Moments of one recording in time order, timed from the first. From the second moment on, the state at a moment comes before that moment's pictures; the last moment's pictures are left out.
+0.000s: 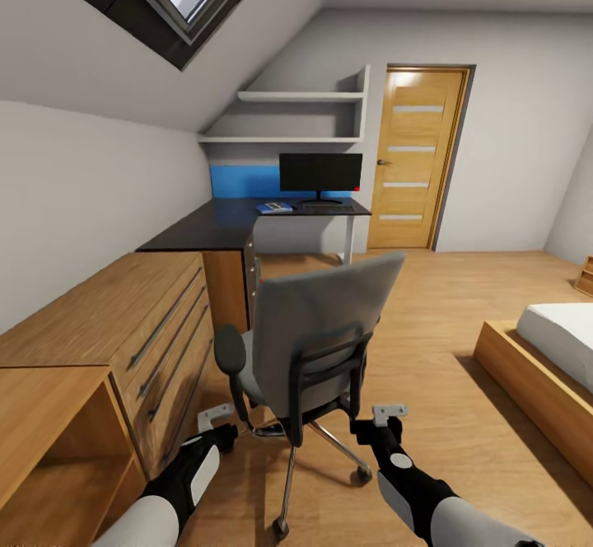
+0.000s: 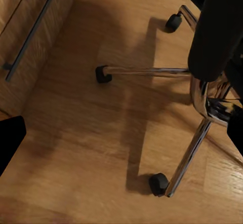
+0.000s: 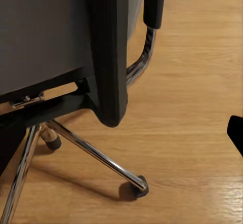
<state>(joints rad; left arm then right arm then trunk) -0.60 -0.14 0.22 -0.43 0.05 0.17 0.22 -0.64 0.03 0.51 -0.25 -0.42 -0.27 -0.19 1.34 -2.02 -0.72</state>
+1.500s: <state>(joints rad) -0.60 -0.14 0.22 -0.41 0.05 0.03 0.23 -0.64 0.04 0.51 -0.23 -0.41 -0.35 -0.17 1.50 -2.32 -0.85</state>
